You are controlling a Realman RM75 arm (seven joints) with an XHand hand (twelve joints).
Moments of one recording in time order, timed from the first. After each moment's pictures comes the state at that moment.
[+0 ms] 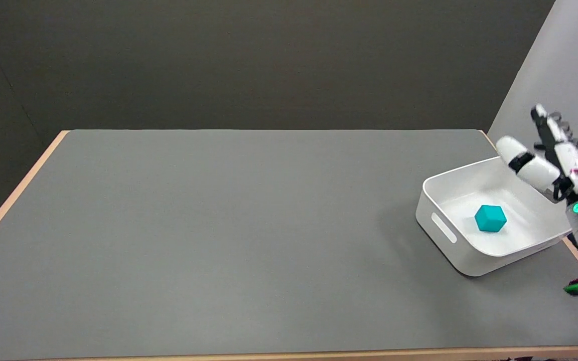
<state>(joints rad) -0.40 -1.27 2.30 -1.60 -0.03 -0.27 -1.95</state>
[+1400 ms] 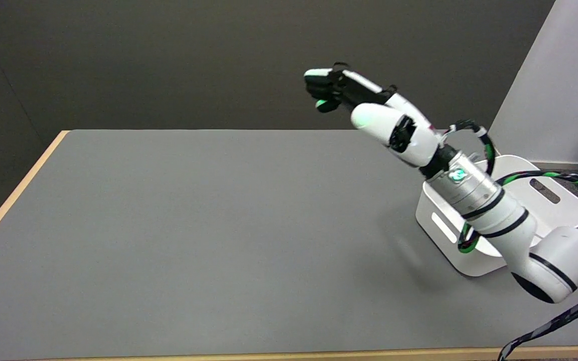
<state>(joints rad) -0.24 -0.86 1.58 -1.86 0.07 -0.52 -1.52</state>
